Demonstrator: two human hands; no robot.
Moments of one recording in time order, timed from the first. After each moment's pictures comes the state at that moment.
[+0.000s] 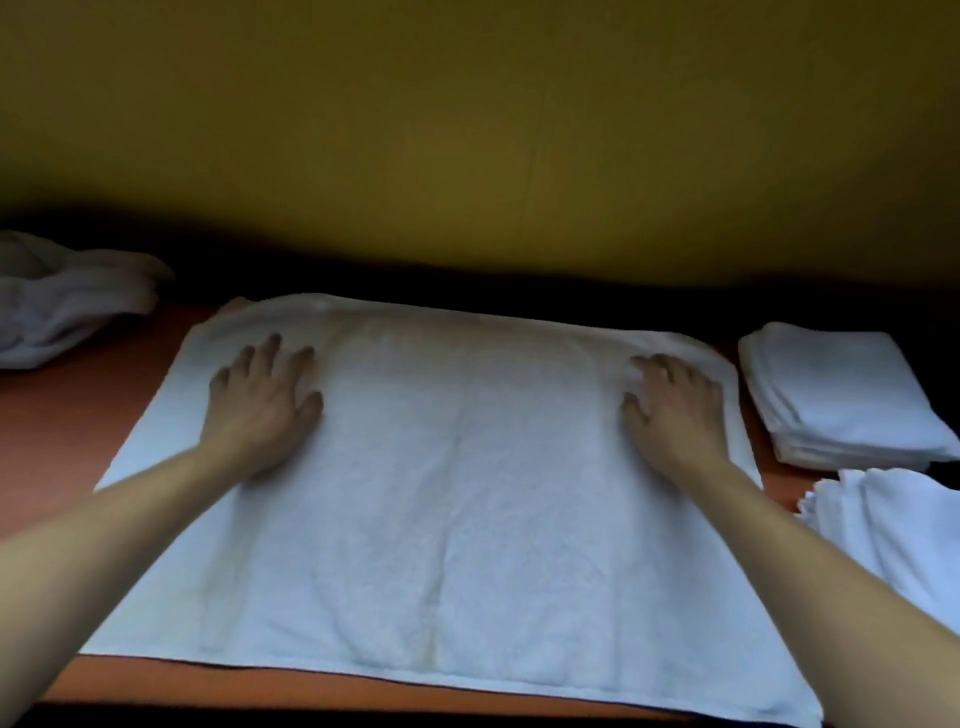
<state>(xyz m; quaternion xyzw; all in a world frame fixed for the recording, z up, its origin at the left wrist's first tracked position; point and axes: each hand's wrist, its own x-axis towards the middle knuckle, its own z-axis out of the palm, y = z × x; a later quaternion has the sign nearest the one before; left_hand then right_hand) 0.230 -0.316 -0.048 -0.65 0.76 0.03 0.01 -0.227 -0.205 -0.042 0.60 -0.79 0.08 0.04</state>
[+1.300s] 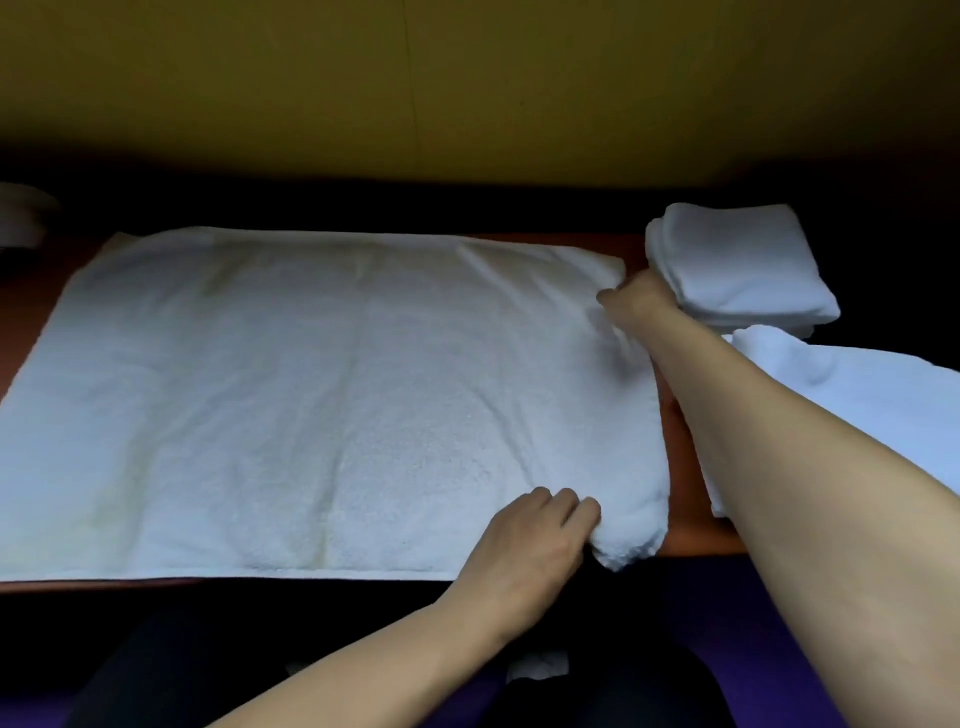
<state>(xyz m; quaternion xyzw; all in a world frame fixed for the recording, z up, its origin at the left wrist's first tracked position) -0.049 -0.020 -0.059 -0.28 0.93 0.21 -0.10 -0.293 -0.203 -0.021 0.33 -0.90 0.15 -0.25</state>
